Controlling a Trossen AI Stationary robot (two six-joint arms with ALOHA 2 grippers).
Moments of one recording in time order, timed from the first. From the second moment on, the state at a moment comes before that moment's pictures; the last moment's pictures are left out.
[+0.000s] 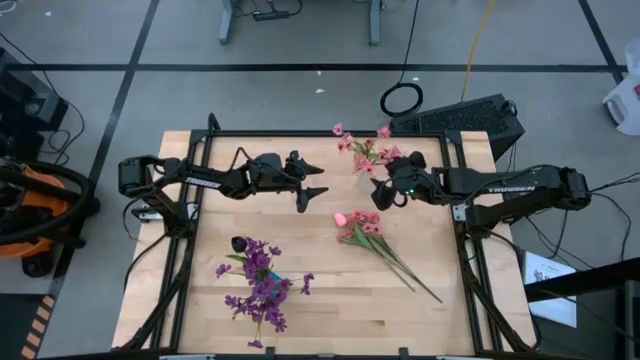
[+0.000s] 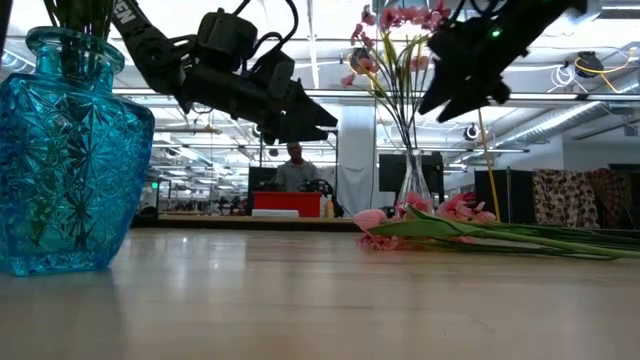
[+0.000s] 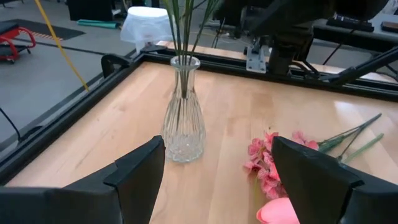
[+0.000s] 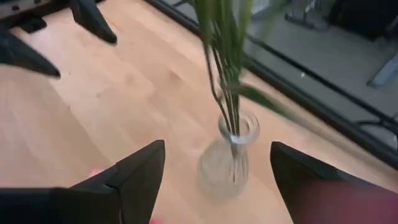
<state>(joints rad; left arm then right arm) 0.28 1.60 0.72 0.64 0.13 -0.04 -0.07 1.12 0.83 -0.45 0.55 0.47</state>
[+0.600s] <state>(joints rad) 0.26 1.60 0.72 0.64 0.13 -0.05 0.27 1.13 0.83 -0.74 0.41 0.84</state>
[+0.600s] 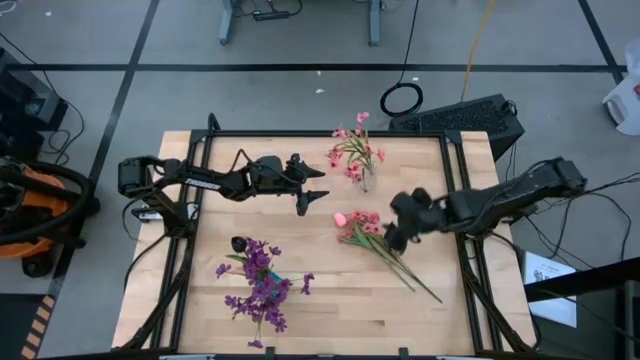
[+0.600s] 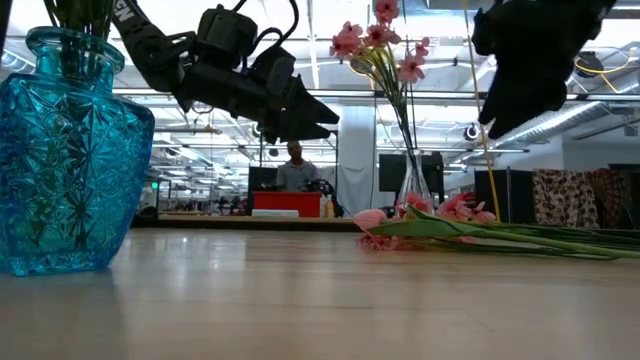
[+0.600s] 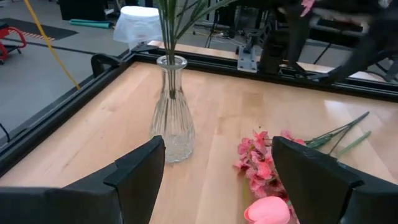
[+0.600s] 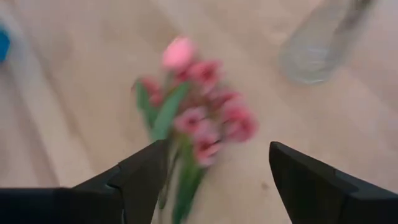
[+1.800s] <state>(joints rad) 0.21 1.60 0.72 0.64 0.11 -0.07 0.53 1.65 0.83 -0.45 0.45 0.91</state>
